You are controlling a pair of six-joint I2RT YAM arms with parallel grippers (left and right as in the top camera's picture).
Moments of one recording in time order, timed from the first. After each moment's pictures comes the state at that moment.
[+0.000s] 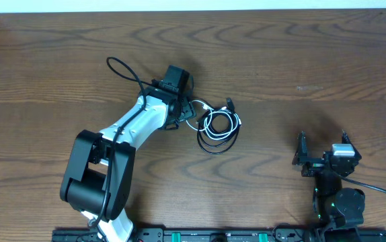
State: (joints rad) left arm -0.38 1.85 1.14 -0.57 -0.02 -0.73; right arm 0.12 0.01 0.01 -0.06 0.15 -0.01
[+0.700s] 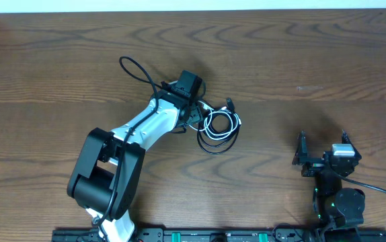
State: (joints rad) left arm -0.46 1.87 1.14 -0.56 -0.10 -0.74; right arm 0.12 0.01 0.01 -0.06 0.15 -0.01
